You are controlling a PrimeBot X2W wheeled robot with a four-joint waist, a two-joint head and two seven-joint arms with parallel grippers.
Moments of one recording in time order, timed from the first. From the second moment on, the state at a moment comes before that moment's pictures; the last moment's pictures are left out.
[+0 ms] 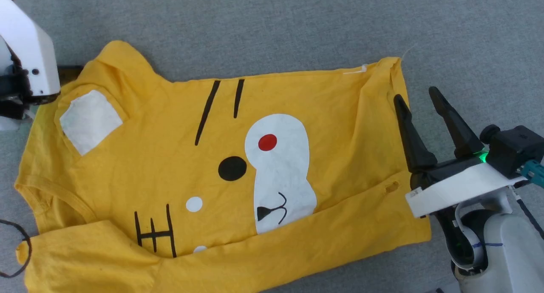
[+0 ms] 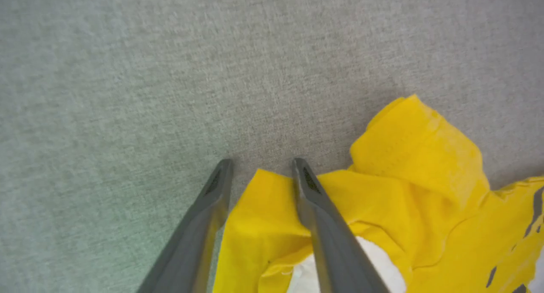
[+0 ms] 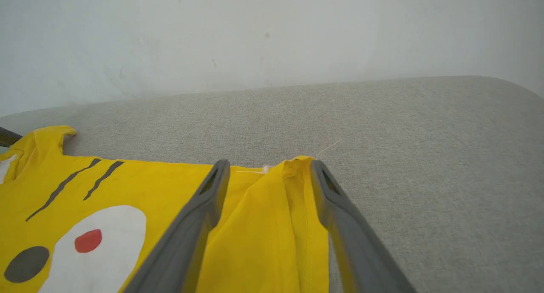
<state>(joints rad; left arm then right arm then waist) -0.98 0.69 -0.44 0.50 -0.89 0.02 1.00 -0.22 -0.07 0.08 -0.12 0.28 0.13 0.04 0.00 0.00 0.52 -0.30</state>
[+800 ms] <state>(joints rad) -0.91 0.57 -0.42 0.43 -0.87 -0.02 0.66 -0.52 -0.21 0.00 0.27 0.41 0.13 0.37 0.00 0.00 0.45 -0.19</state>
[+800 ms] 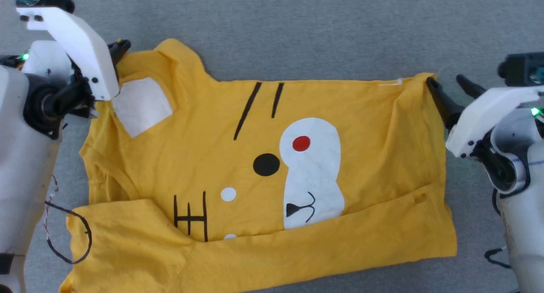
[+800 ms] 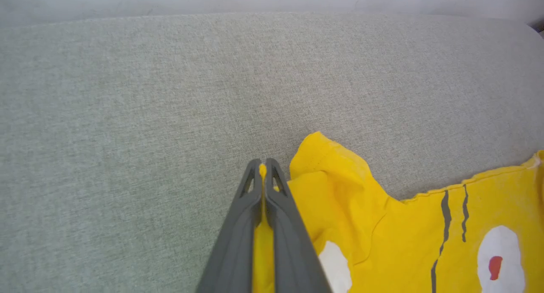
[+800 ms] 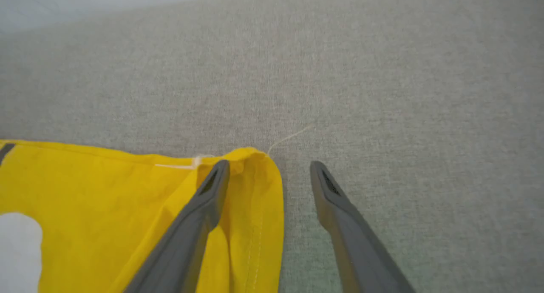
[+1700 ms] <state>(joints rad) -0.87 0.54 -0.41 0.37 -0.91 -0.05 0.56 -0.68 -0.31 0.04 0.37 0.49 0.13 0.70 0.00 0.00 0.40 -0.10</state>
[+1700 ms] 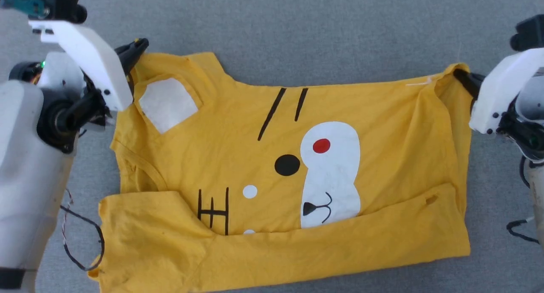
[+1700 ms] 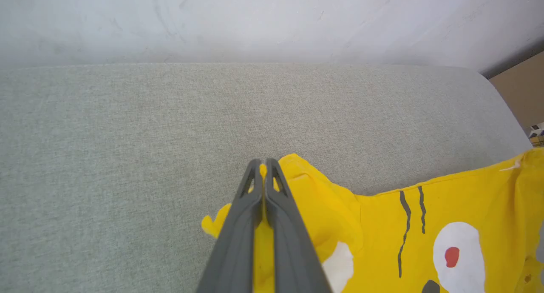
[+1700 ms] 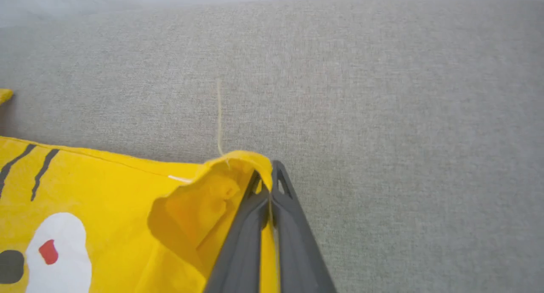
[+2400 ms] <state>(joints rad) -0.08 0.52 -0.23 -0.02 -1.06 0.08 0.22 -0.11 -0.22 -0.16 0.18 0.55 0.13 0.62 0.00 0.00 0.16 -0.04</state>
